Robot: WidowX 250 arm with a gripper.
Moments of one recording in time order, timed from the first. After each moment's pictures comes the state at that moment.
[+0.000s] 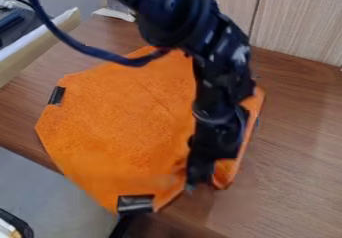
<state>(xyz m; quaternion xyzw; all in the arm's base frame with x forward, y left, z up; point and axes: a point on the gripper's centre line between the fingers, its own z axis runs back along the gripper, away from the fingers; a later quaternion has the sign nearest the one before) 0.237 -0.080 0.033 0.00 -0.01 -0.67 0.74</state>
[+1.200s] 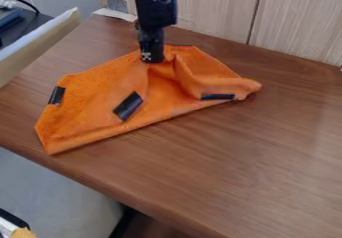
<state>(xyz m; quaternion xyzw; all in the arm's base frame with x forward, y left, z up) 0.350 0.054 0.072 -0.01 -0.05 -0.54 0.84</state>
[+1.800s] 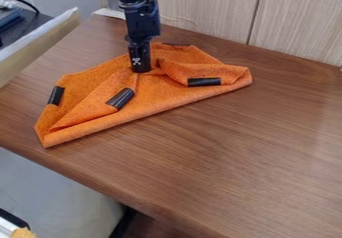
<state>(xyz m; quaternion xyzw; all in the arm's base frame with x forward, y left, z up) 0.377 0.091 0.026 -0.05 -0.02 -0.51 0.86</state>
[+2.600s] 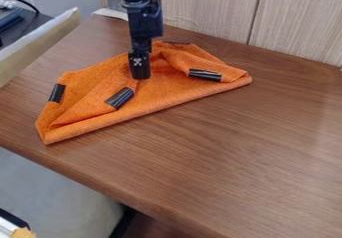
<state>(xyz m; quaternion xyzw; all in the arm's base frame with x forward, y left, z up) 0.375 0.080 0.038 -0.03 -0.02 -0.53 0.85</state>
